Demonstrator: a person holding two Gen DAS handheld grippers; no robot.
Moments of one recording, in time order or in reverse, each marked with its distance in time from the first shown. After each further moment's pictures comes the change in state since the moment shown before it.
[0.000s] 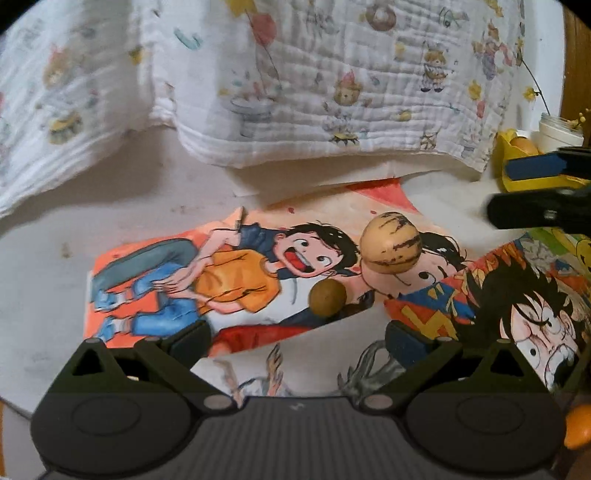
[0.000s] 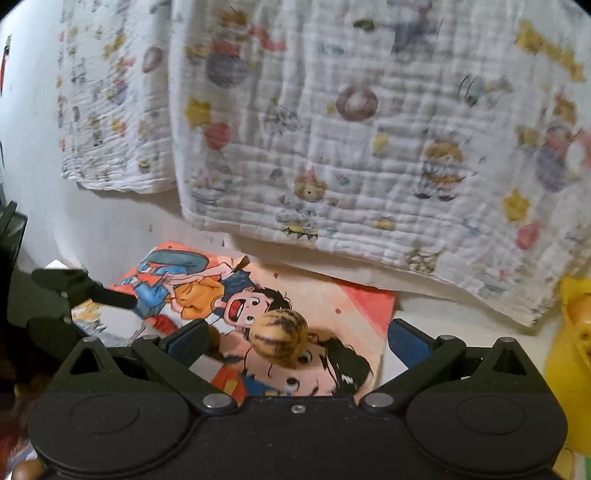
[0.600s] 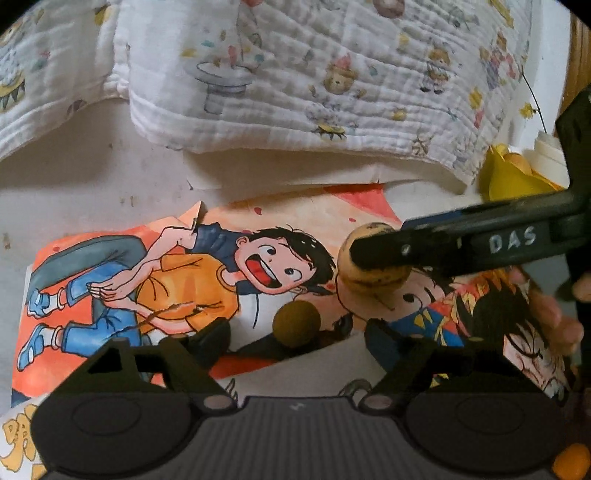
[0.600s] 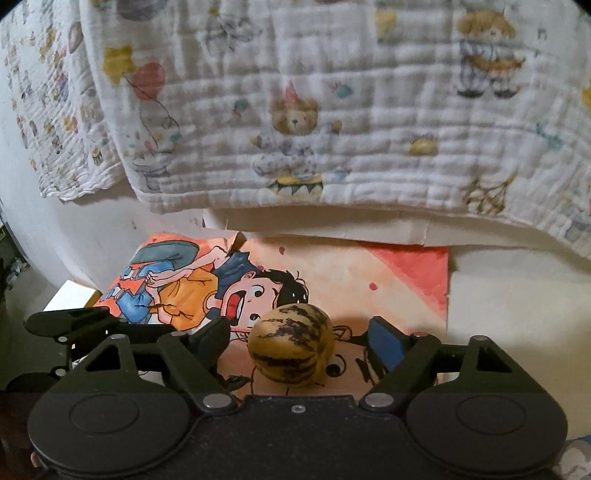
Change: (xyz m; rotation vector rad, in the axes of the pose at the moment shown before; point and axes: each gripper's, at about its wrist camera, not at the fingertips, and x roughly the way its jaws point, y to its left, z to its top) left arm 0.036 0.004 0.011 -0.066 -0.013 -0.115; right arm 0.089 -0.013 -0.003 0.178 0.127 0.094
